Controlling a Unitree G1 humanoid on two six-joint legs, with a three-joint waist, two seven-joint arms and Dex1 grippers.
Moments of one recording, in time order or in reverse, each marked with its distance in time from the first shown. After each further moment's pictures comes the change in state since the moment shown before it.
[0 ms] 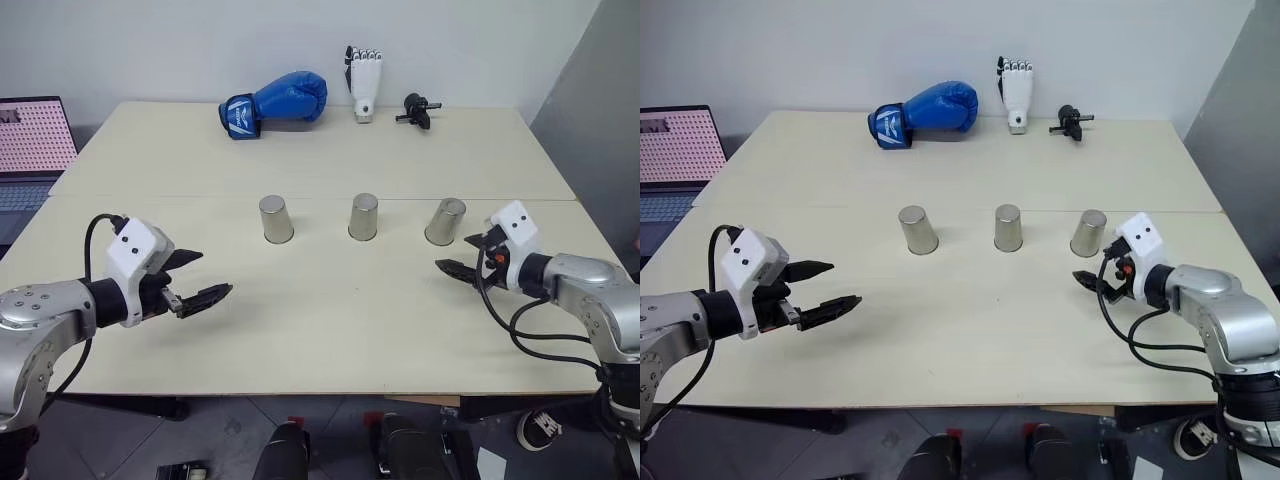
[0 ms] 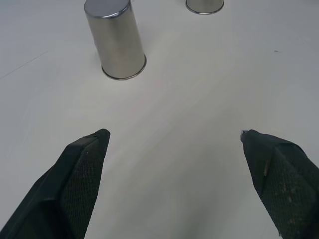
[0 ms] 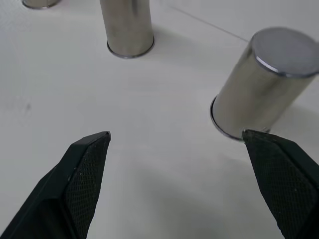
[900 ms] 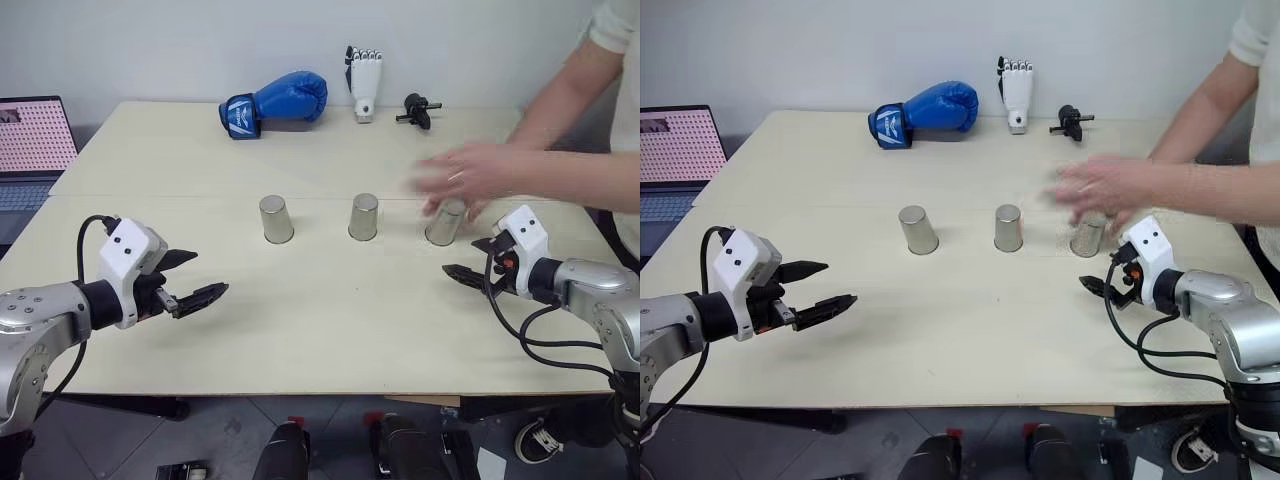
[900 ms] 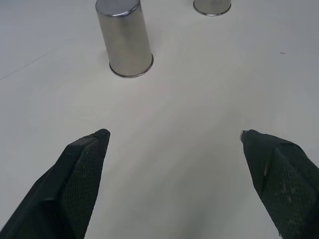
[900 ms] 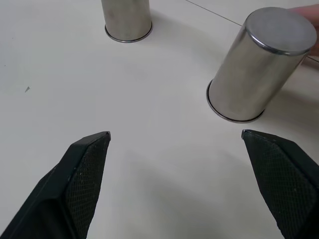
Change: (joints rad) left arm 0.021 0.005 0.039 0.005 -0.011 0.002 0.007; right arm 0.058 -0.053 -0.026 -0.040 0.014 0.014 0.012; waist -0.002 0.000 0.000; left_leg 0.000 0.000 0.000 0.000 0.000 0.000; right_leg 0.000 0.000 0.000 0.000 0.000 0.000
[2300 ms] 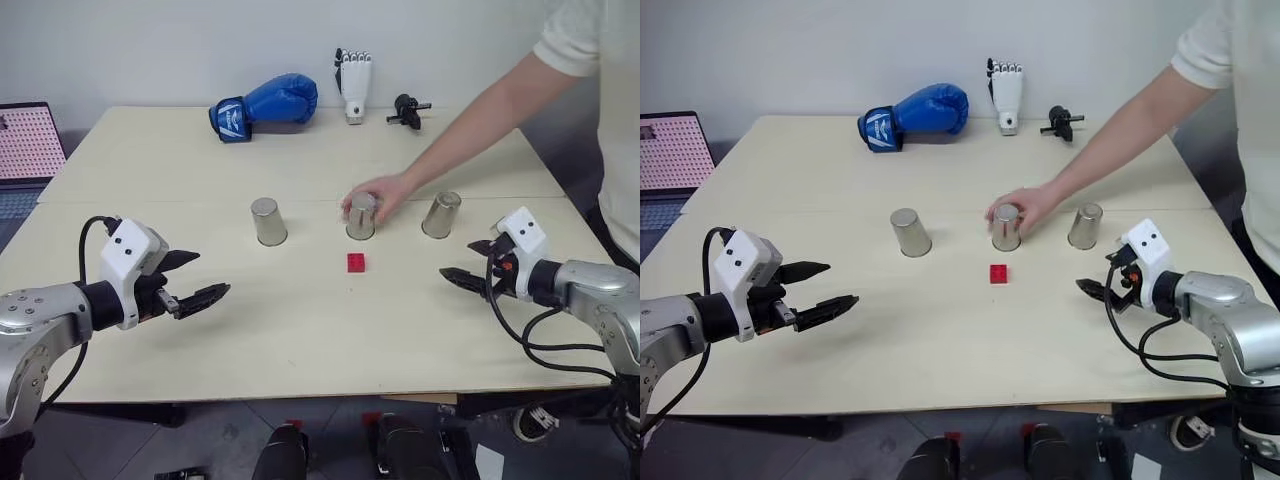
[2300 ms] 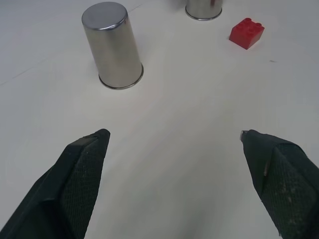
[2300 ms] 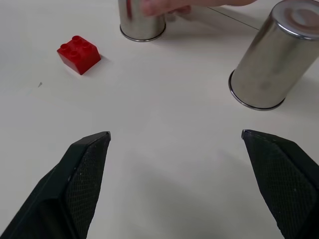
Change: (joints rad) left arm 0.006 -0.002 0.000 -0.005 -0.018 0.001 0.005; right arm 0.007 -0.006 0.000 -0.005 0.022 0.003 0.004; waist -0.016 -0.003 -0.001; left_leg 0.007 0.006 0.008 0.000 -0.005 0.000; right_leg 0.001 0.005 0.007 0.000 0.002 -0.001
